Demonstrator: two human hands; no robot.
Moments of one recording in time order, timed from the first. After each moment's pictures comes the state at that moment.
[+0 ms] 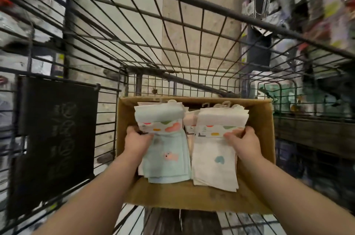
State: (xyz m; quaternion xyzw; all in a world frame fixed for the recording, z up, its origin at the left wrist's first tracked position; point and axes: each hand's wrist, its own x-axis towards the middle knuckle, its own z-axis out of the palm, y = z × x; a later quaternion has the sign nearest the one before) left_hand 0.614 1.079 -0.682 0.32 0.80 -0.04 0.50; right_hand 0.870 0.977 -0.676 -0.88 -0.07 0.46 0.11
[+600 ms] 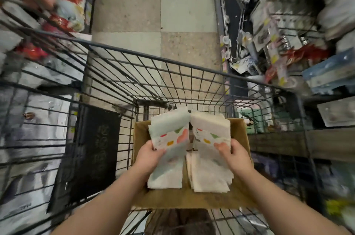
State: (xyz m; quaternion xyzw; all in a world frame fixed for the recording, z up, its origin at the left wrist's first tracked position) left_hand 0.619 1.078 -0.556 0.38 0.68 0.01 0.63; right_hand 0.838 0.976 -0.547 -0.84 -0.22 0.45 0.20
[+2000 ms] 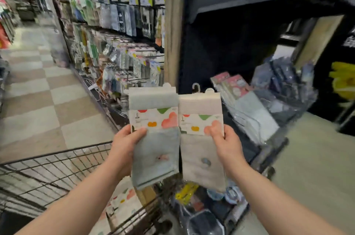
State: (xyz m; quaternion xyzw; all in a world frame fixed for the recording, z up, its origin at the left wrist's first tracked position) left_hand 0.714 0.831 -0.201 0.58 0.25 0.24 0.74; right_hand 0.825 0.622 -0.194 -0.77 -0.14 0.00 0.62
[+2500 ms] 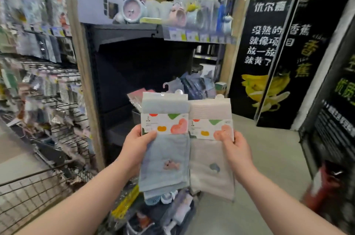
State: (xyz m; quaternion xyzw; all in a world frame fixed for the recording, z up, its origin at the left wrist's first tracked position) left_hand 0.759 0.573 -0.147 0.61 0.07 0.14 0.77; right_hand 0.779 0.336 -0.131 -0.76 0.01 -0.15 0.63
